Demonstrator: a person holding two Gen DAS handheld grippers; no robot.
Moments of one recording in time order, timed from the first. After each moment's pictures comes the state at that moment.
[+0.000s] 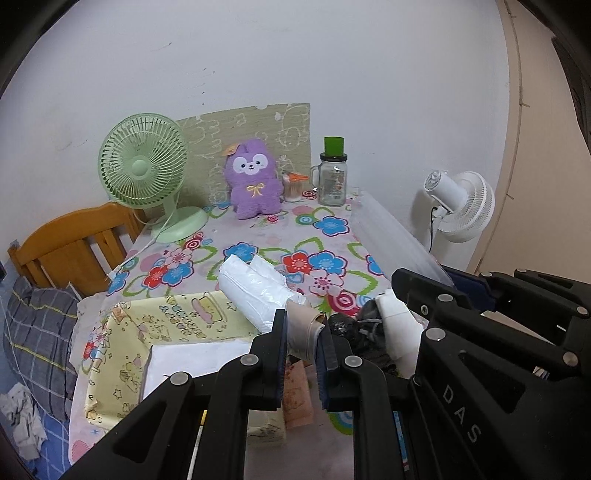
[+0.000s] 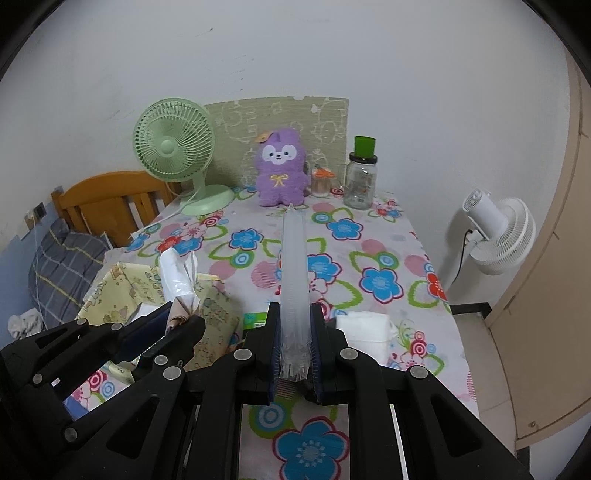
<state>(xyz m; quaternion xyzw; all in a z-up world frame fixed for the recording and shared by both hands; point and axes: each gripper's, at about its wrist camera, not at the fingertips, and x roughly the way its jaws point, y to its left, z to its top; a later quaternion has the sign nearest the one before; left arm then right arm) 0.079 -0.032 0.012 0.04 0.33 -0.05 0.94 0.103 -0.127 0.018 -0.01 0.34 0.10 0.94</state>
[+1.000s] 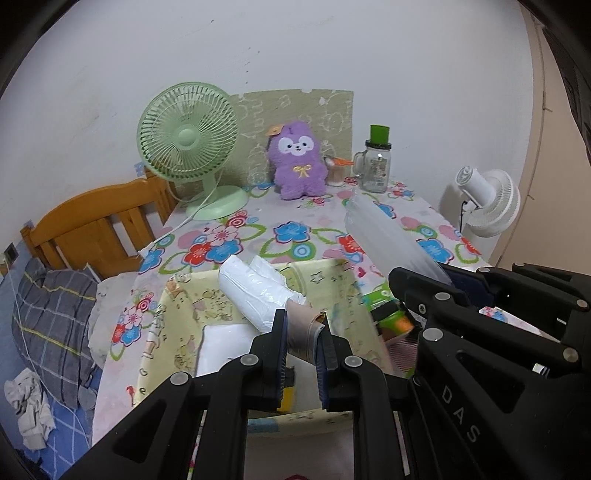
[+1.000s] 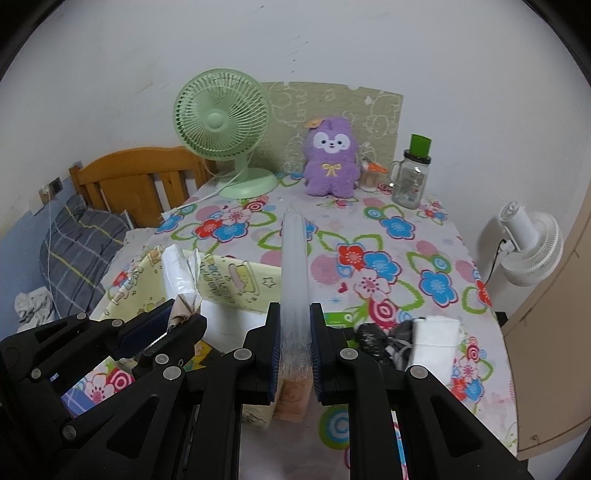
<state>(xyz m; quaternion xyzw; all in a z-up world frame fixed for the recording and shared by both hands) 0.082 0.050 -0.007 0.03 0.35 -0.02 0.94 0.111 -0.042 0.004 -0.03 0.35 0.15 0.92</state>
